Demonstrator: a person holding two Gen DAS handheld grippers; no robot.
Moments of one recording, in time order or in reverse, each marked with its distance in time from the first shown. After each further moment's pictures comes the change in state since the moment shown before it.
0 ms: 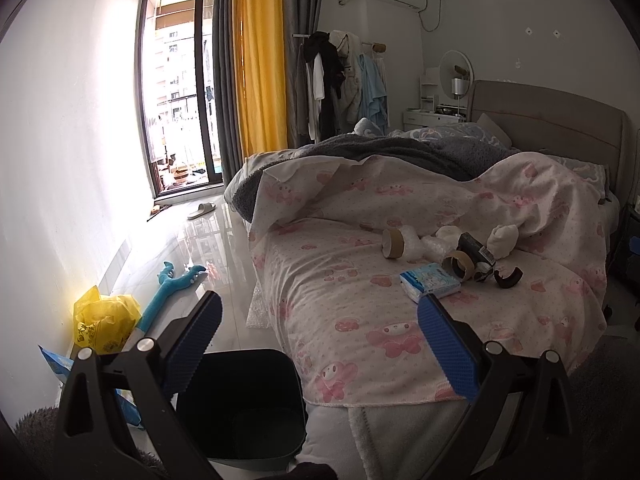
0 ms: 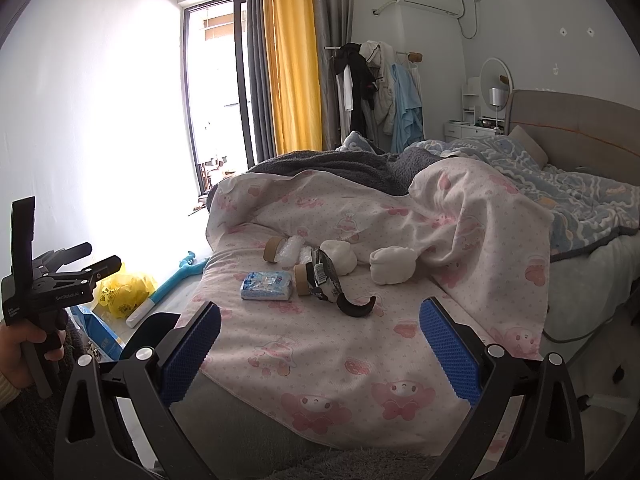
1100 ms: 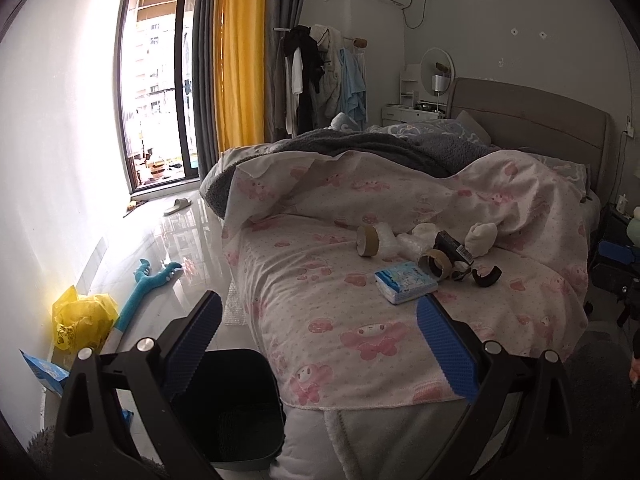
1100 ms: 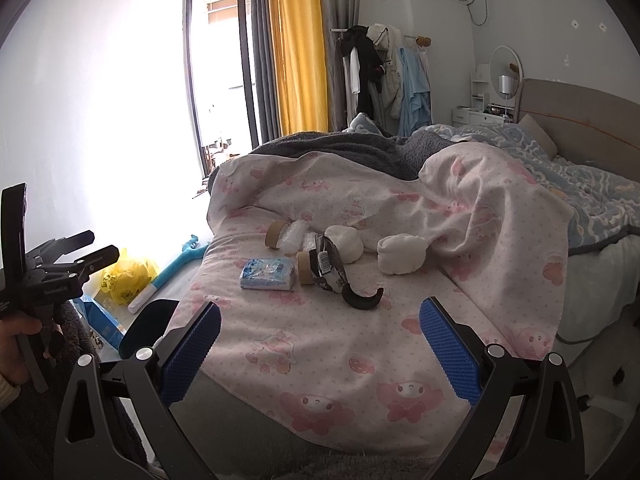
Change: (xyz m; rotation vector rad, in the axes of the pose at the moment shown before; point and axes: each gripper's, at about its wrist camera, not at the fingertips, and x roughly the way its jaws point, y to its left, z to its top) left arm 0.013 -0.006 0.006 -0.009 0.034 -0.112; right arm 0.023 0.000 0.005 -0.011 0.071 0.020
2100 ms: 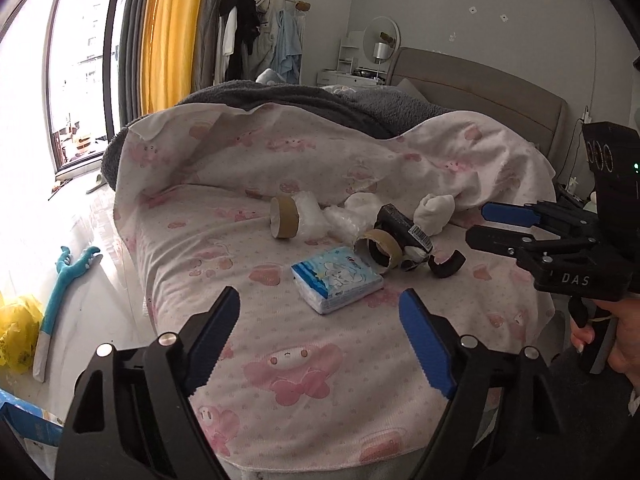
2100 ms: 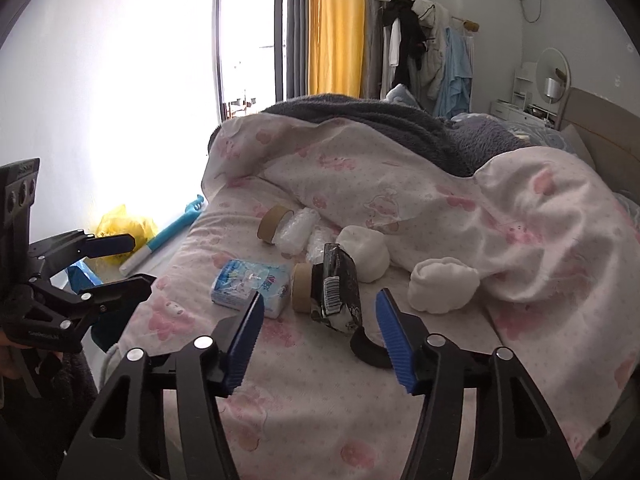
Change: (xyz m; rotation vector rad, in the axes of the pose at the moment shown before) left arm 0.101 -0.037 0.001 0.033 0.126 -0.261; right arm 0.125 0.002 0.035 -0.141 0.136 0.052
